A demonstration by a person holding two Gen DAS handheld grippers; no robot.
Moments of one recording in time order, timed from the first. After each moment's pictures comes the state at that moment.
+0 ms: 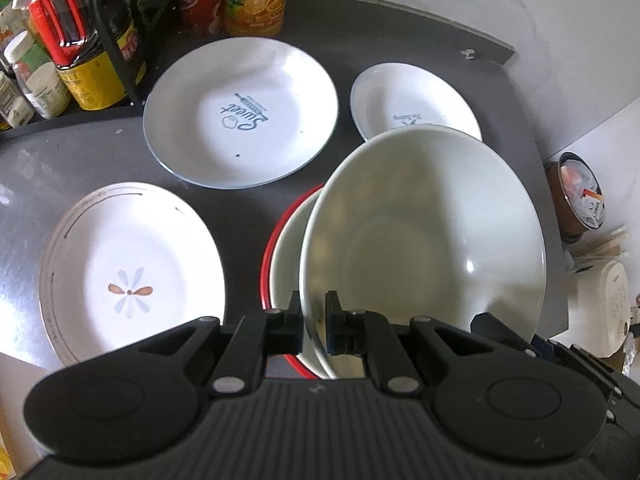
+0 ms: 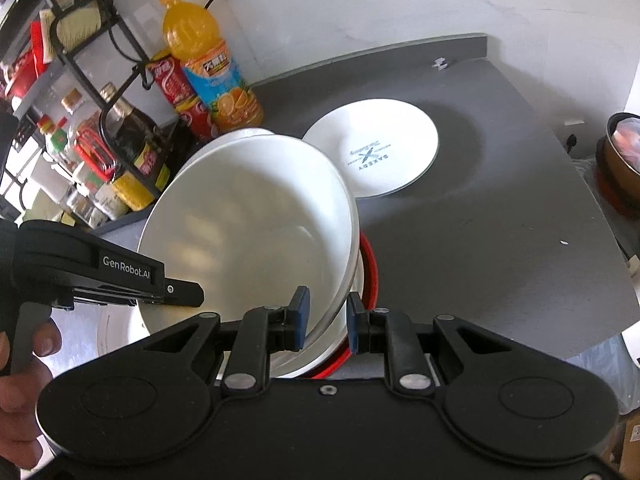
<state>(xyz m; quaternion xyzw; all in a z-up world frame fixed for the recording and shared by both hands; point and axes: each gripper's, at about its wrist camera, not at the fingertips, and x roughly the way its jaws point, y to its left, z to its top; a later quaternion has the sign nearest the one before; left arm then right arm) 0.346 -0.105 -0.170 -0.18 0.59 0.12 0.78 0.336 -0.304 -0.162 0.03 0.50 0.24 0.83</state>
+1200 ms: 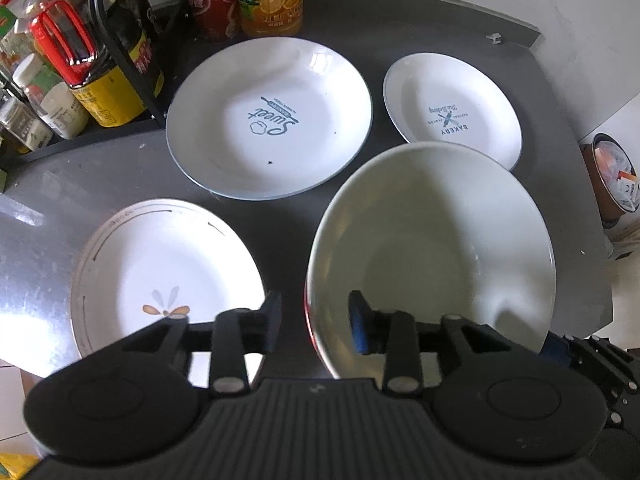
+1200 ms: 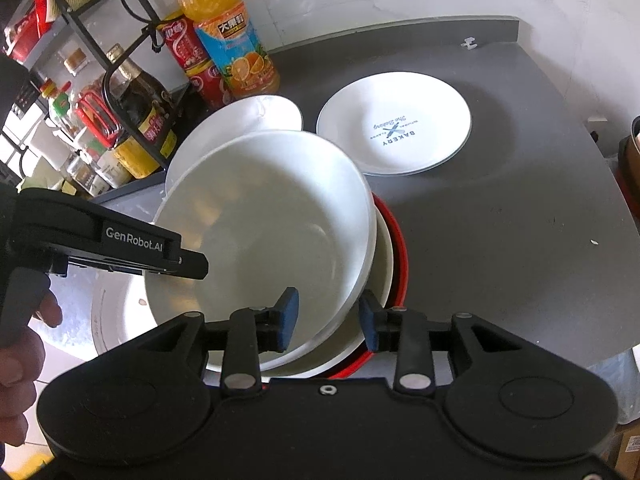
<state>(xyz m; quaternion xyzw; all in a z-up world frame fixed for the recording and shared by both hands) 0.359 -0.096 -0.178 -0.12 0.60 0.15 0.78 0.343 -0.284 -0.177 0.00 0.52 0.27 0.81</state>
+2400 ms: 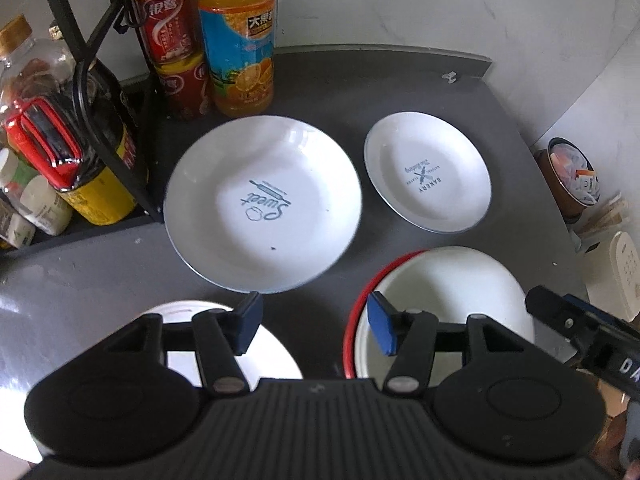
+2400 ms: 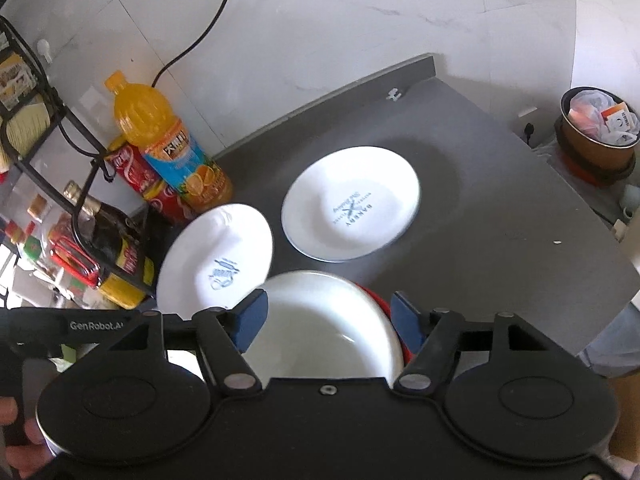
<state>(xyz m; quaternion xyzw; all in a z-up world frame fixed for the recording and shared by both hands) 0.381 -0.041 -0.143 -0.09 0.56 0.06 0.82 0.356 -0.281 -0.140 0.13 0.47 0.14 0.86</state>
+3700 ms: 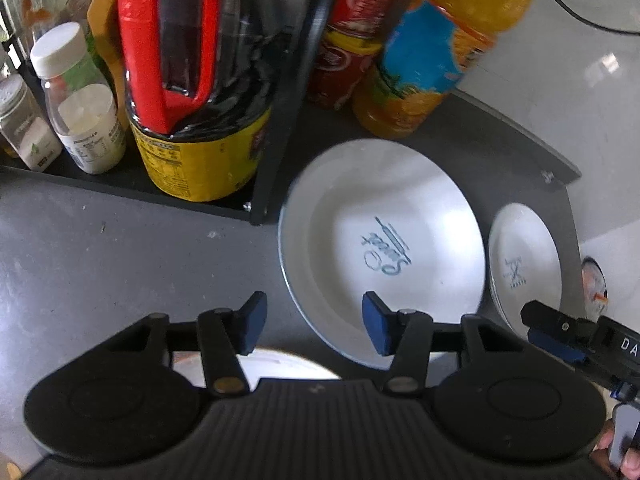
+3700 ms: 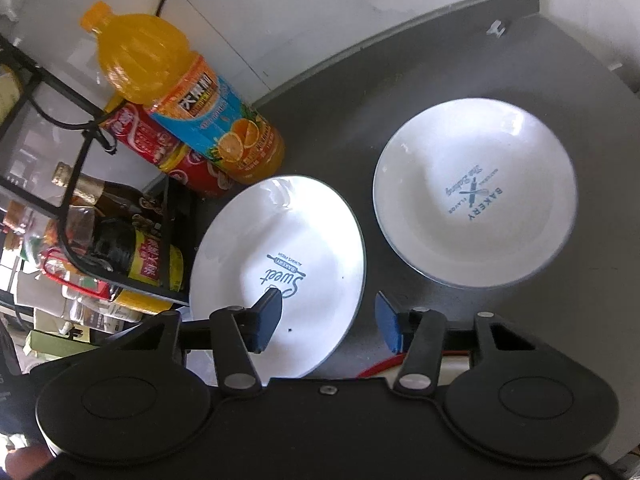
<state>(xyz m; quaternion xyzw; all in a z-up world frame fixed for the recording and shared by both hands) 0.385 0.099 -0.203 -0.26 0.53 0.15 0.80 0.451 -0.176 -0.198 0.14 0.56 0.20 0.79</state>
